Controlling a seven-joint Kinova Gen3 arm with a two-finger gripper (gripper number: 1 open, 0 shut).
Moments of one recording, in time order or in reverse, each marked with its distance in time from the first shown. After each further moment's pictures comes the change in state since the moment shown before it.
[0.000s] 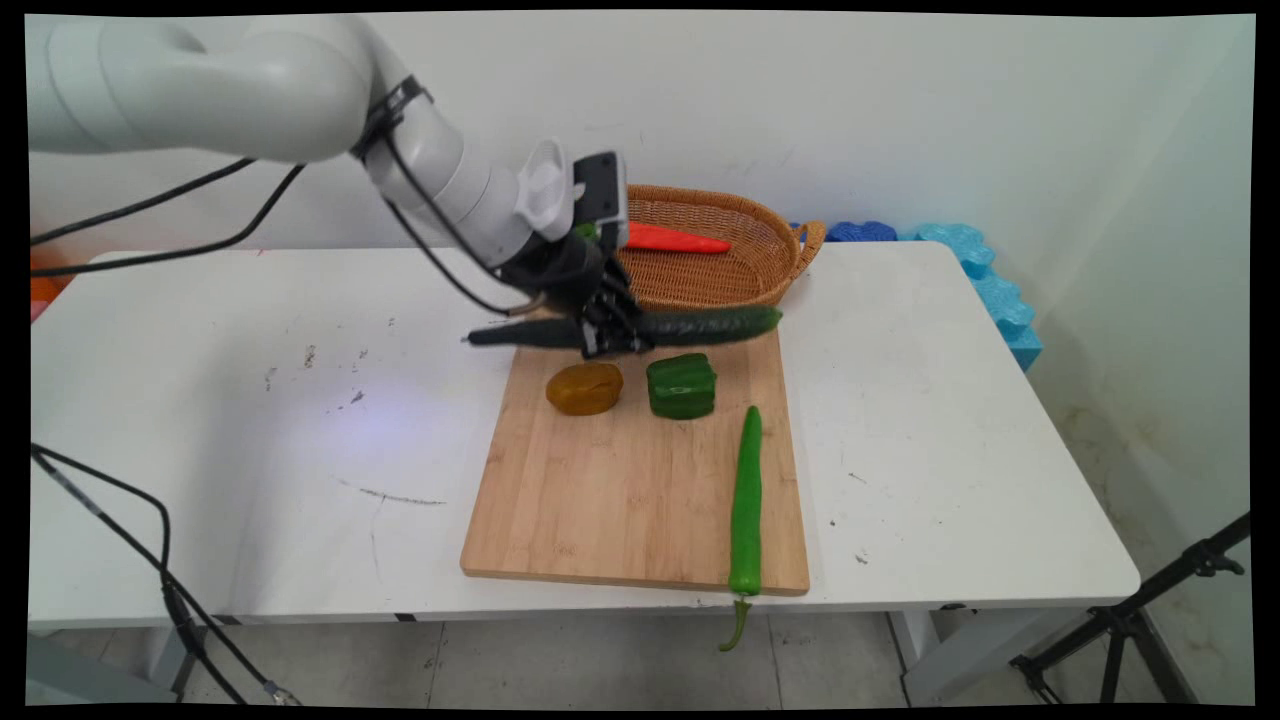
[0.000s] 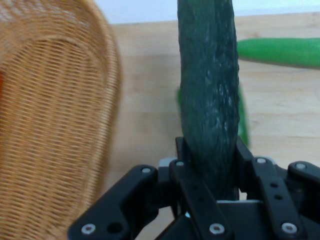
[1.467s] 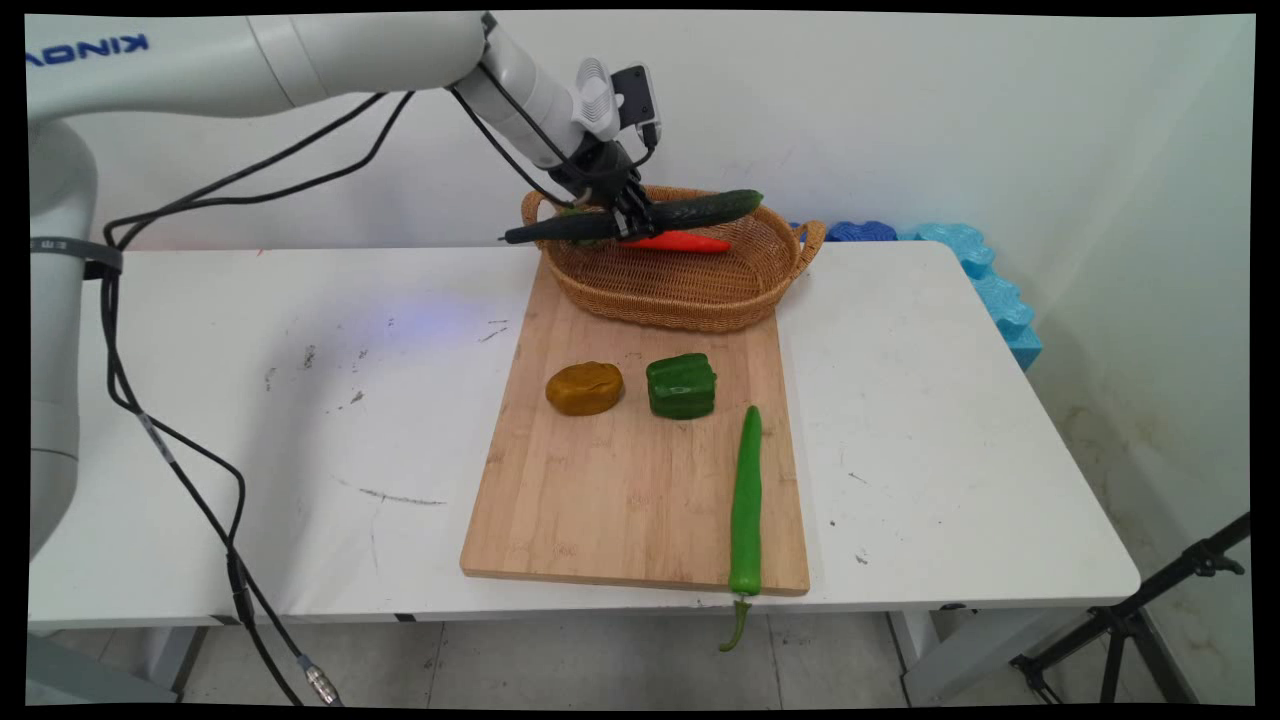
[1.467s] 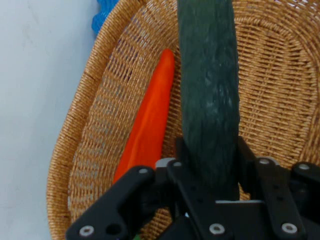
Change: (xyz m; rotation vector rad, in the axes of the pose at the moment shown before) arm 0.000 -0.151 0.067 0.184 -0.041 -0.049
